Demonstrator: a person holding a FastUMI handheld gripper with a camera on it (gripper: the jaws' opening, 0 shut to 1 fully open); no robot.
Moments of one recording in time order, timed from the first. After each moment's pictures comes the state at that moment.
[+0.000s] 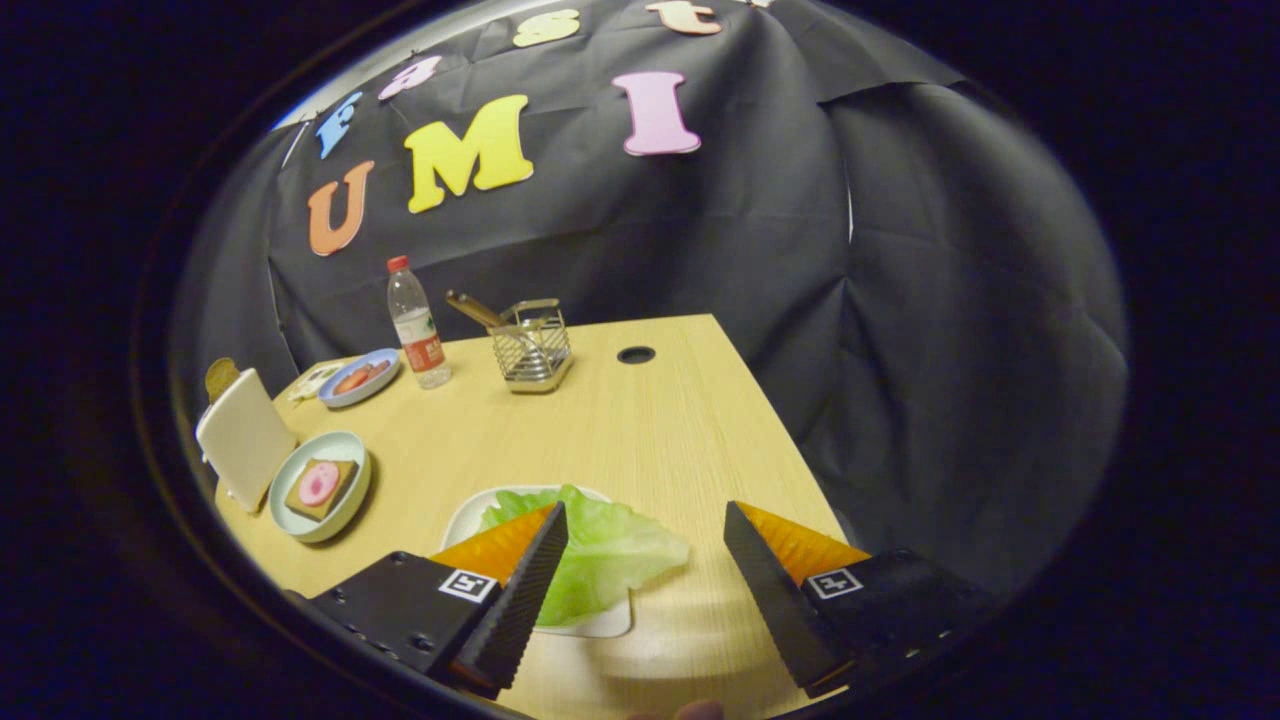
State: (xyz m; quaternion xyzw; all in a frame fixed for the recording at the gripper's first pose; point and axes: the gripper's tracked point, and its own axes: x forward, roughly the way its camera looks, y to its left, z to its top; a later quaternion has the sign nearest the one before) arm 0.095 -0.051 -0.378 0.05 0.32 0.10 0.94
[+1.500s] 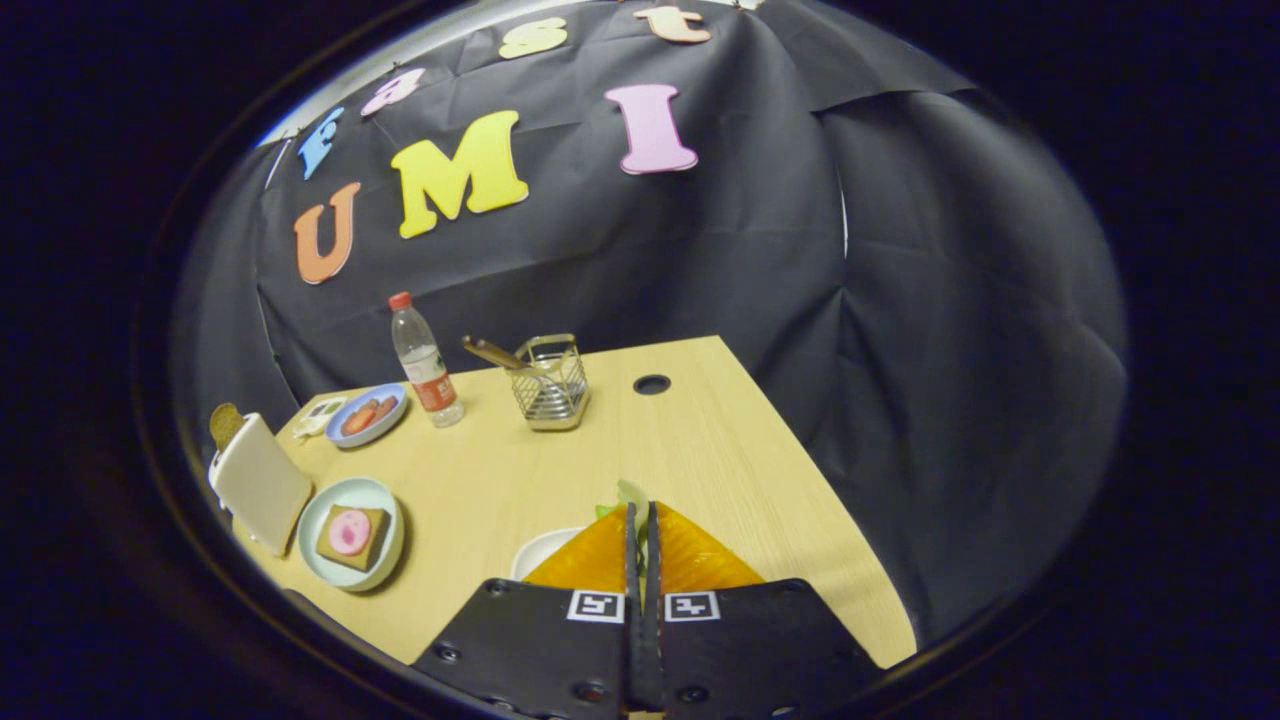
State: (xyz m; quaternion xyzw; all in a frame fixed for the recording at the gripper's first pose) arm 0.098 -0.011 -0.303 0.07 0.28 0.07 0.95
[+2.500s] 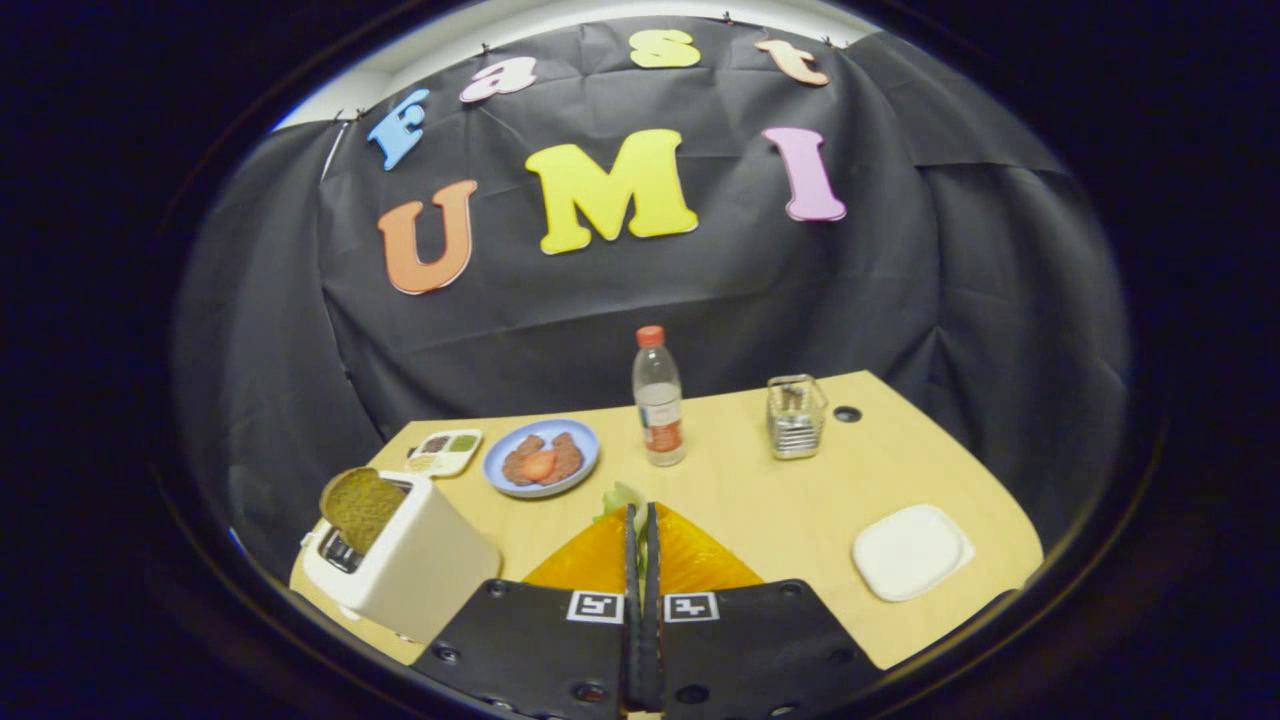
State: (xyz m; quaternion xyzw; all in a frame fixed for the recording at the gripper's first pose) arm 0.019 0.320 -0.214 0.10 0.27 0.13 0.95
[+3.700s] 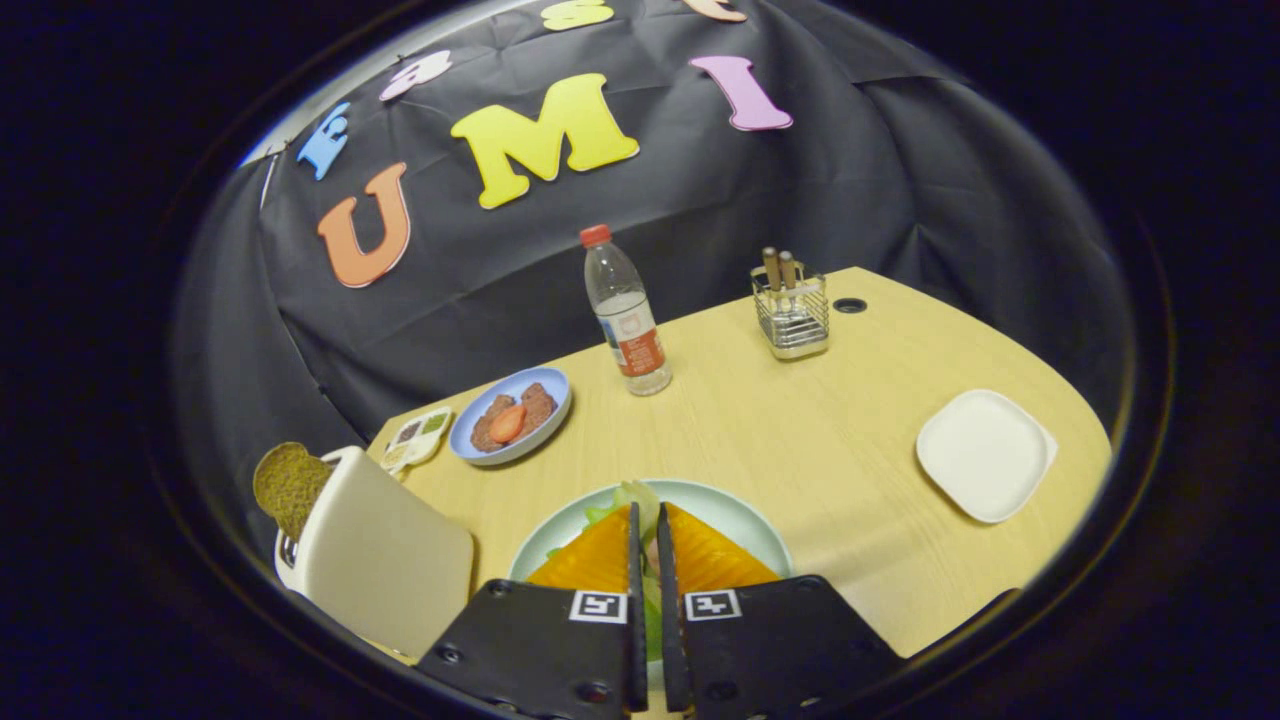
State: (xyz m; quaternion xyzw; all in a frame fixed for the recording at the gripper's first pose) arm 0.041 0.297 -0.319 0.16 0.33 0.09 0.92
